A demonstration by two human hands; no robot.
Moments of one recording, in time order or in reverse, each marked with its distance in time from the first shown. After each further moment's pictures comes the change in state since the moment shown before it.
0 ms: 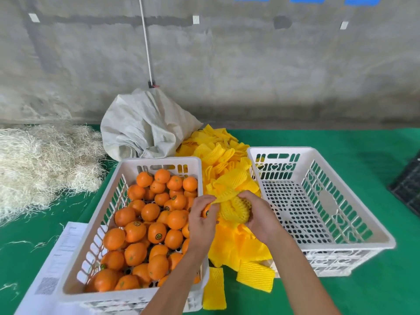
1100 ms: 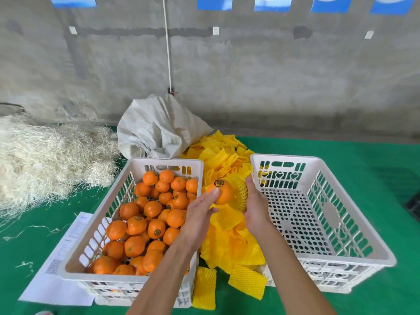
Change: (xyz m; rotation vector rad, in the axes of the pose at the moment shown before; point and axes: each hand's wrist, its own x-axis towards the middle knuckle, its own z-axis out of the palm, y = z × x) left_hand -0.010 0.075 0.025 -0.282 -0.244 -0.295; right_hand 0.027 -0.012 -0.009 0.016 0.171 -0.130
